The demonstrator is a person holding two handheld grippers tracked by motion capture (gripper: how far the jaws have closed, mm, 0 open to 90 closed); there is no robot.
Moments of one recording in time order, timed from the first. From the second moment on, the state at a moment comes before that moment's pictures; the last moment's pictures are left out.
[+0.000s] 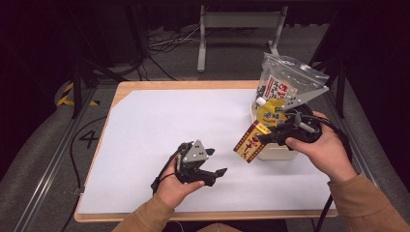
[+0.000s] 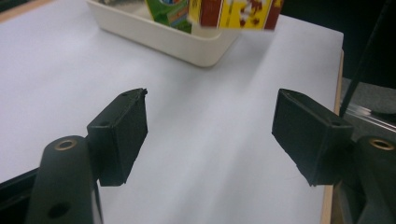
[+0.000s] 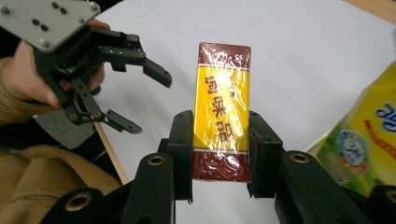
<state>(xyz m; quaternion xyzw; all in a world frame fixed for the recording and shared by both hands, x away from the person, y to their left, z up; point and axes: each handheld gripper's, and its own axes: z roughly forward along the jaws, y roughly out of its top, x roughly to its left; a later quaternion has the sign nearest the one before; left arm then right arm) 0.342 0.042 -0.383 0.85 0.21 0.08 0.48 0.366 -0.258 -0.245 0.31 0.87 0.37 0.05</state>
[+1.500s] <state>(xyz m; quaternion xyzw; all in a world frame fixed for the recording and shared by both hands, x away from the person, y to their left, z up) 0.362 0.105 -0.370 0.86 0.22 0.04 0.45 0.404 -0.311 -0.216 0.21 0.93 0.27 0.12</state>
